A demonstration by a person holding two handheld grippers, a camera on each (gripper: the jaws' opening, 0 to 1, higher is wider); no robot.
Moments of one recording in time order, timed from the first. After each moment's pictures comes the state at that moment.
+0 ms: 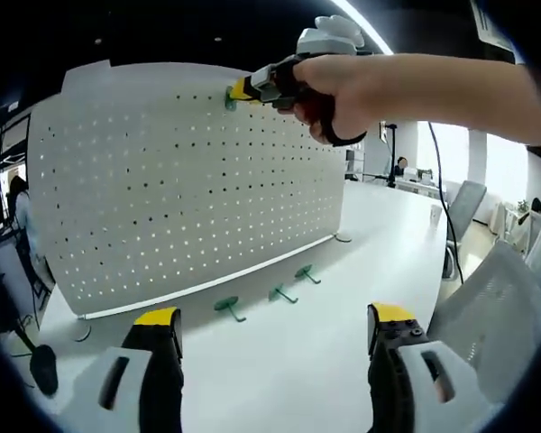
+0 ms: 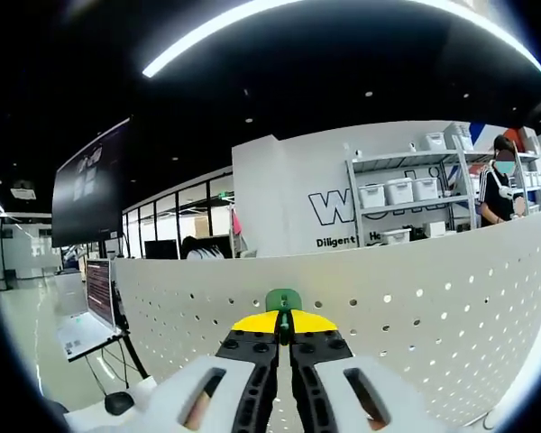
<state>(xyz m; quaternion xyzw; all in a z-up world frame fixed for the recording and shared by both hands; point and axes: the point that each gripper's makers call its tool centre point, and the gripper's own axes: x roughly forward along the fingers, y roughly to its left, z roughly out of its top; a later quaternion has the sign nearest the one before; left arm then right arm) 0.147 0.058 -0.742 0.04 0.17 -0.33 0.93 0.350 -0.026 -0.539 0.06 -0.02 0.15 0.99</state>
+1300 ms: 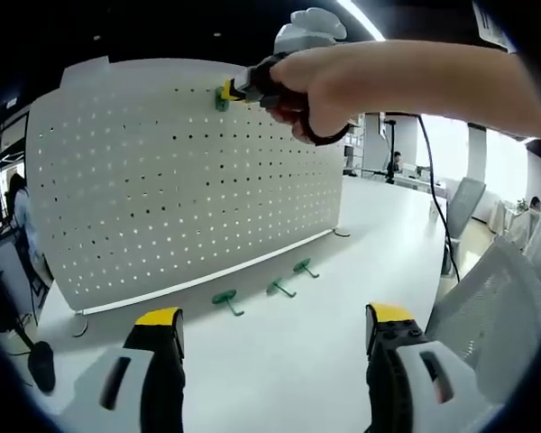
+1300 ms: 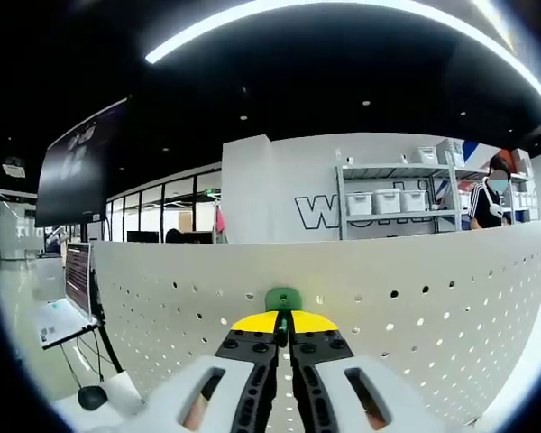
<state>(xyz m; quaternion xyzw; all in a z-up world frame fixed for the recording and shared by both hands) 0.147 0.057 -0.750 0.04 0.18 -0.33 0.93 0.367 -0.020 -0.548 0.01 -0.03 0.10 0.99</state>
